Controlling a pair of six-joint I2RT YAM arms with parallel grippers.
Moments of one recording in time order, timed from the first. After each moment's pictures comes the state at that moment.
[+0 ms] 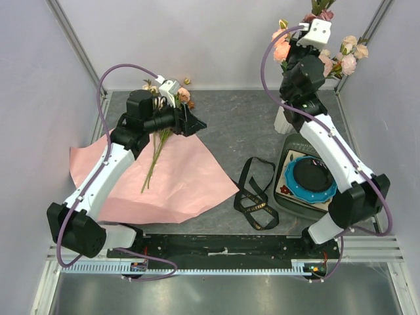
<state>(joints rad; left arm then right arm) -0.35 1.30 1.24 -0.24 0.62 -0.28 0.38 1.53 1.60 0.36 0.72 -0.19</state>
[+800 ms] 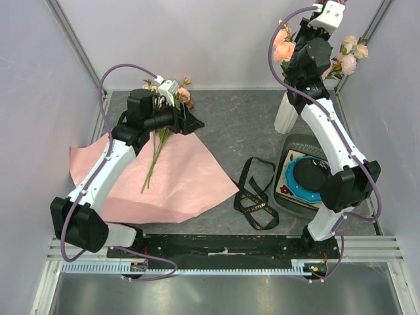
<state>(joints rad) -0.31 1.35 1.24 -0.26 0.62 -0.27 0.29 1.74 1.87 0.40 0.70 -0.19</state>
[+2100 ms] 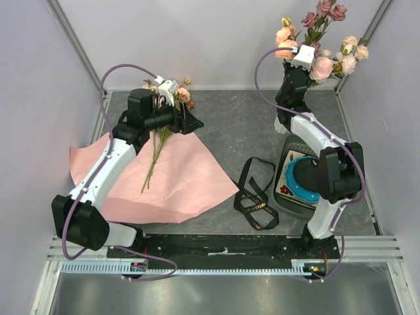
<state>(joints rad) -0.30 1.37 1.24 -0.26 0.63 -0.27 0.24 1.83 1.47 0.61 0.73 -0.19</state>
